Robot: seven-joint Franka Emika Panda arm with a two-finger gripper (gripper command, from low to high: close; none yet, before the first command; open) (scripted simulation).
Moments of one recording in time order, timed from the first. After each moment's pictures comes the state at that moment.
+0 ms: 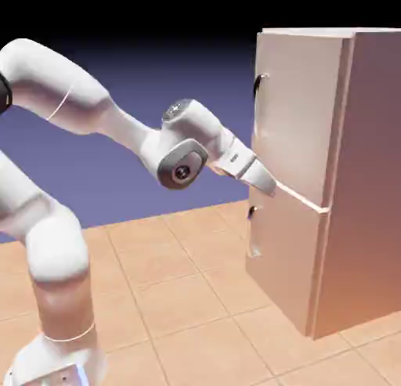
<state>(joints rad) -0.03 -0.60 0.05 -2.79 0.12 3.03 0.67</state>
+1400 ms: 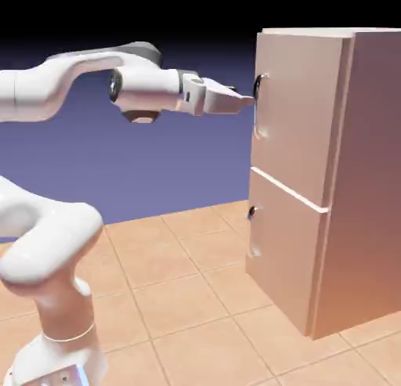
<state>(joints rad) -0.70 -1.09 0.87 -2.51 1.94 2.96 -0.38</state>
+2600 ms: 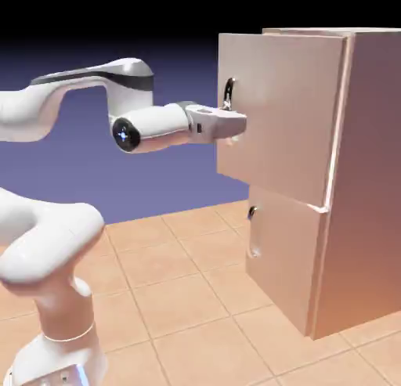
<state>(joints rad) -0.66 -1.26 0.63 -2.81 2.19 2.24 -0.83</state>
